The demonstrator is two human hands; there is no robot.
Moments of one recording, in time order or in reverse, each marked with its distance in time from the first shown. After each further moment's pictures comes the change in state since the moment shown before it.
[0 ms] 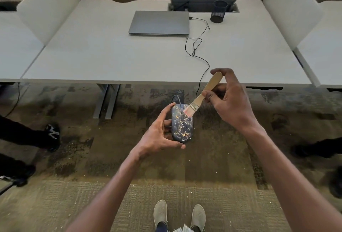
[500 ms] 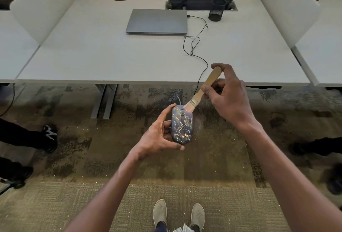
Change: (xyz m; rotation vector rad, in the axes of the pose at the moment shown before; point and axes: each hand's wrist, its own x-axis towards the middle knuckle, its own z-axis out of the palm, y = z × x) left_hand 0.006 -0.004 -0.001 0.005 -0.052 -0.011; right_hand 0.013 0.002 0.003 -0.048 0.068 0.025
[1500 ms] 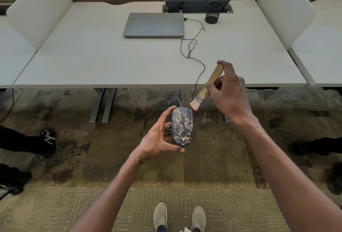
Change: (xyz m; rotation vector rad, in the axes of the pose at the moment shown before) left_hand 0.006 0.002 0.003 0.006 -0.002 -0.001; right_hand 0.019 0.006 -0.003 -0.140 0.073 0.075
